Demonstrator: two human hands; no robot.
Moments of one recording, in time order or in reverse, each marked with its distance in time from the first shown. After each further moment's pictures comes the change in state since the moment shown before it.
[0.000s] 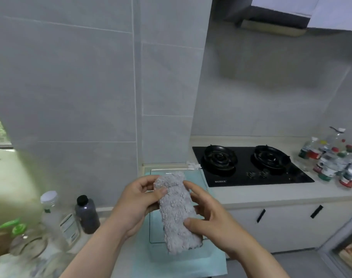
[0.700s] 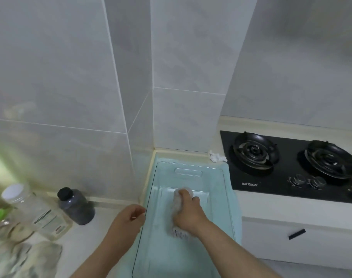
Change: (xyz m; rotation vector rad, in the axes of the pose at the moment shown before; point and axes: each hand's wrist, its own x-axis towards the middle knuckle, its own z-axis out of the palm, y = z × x) left_hand 0.114 -0.130 -0.049 0.594 0.397 -0.270; right_hand 0.222 0.192 -0.028 -0.560 -0.128 0.457
